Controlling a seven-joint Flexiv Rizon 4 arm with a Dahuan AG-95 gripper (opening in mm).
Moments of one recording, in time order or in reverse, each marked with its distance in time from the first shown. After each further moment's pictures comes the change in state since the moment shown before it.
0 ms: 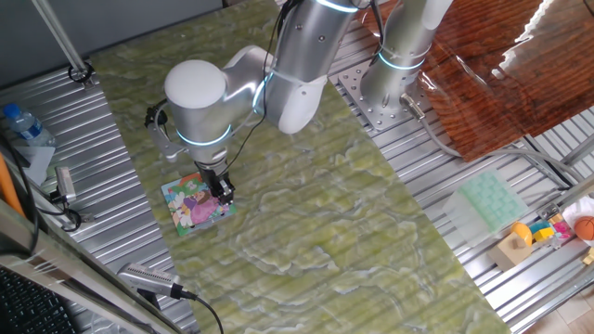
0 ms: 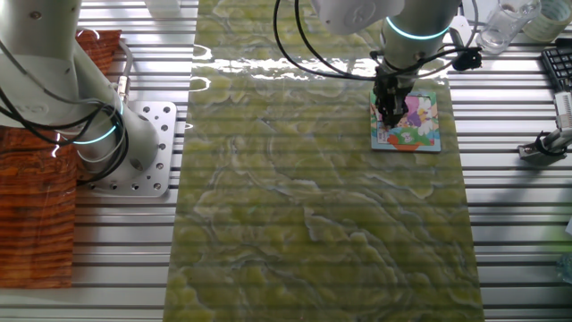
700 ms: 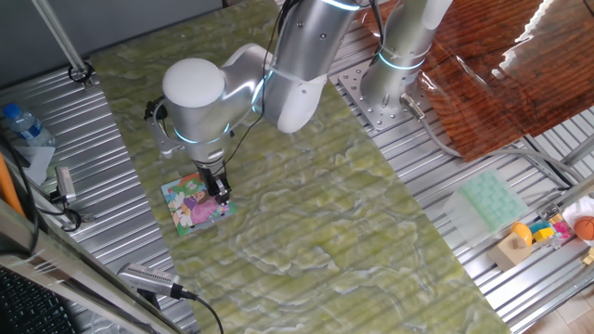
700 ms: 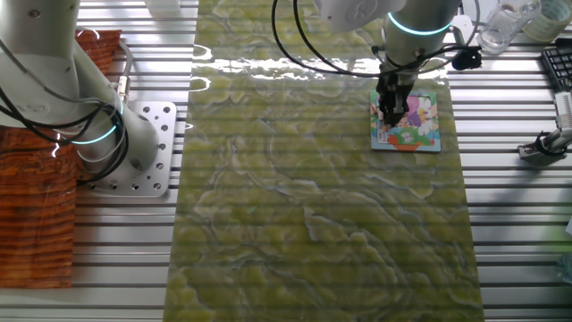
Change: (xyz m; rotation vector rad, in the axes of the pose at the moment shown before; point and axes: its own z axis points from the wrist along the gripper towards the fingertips) arm -0.004 -0.003 -0.008 0.000 -0.001 0.113
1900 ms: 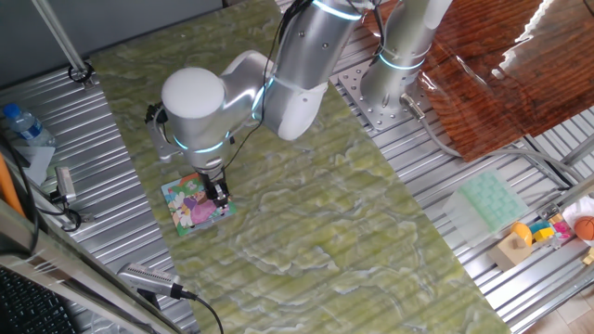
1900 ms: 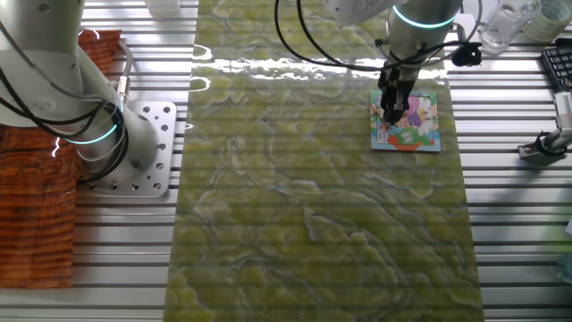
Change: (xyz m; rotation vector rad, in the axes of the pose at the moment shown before) arm 0.001 0.003 -0.001 0.025 0.016 0.045
